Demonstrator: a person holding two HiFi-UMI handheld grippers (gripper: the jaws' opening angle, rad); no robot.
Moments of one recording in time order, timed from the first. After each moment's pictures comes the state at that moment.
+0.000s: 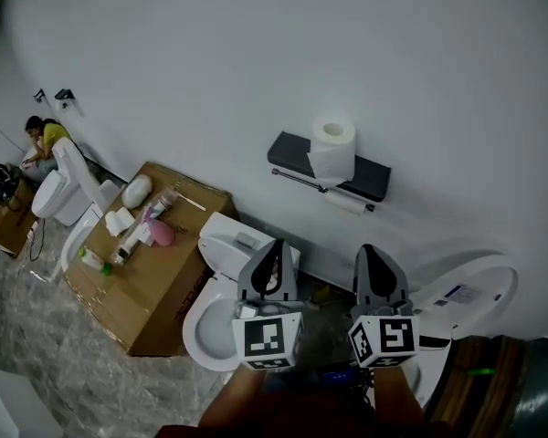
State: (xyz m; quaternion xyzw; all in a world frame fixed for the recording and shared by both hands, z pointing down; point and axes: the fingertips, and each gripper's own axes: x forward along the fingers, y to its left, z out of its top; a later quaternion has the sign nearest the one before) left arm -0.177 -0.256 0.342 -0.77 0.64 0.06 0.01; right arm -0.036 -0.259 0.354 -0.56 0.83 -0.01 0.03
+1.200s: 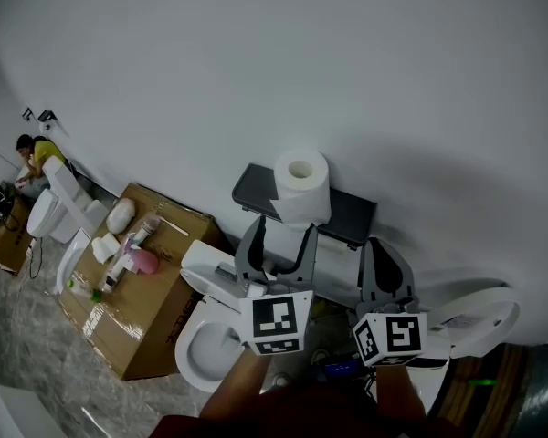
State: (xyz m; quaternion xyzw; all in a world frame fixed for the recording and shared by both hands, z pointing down) left arm -0.103 -0.410 0.333 -0.79 0.62 0.00 0.02; right arm 0.031 -0.384 0.346 -0.58 0.81 -0.01 0.06
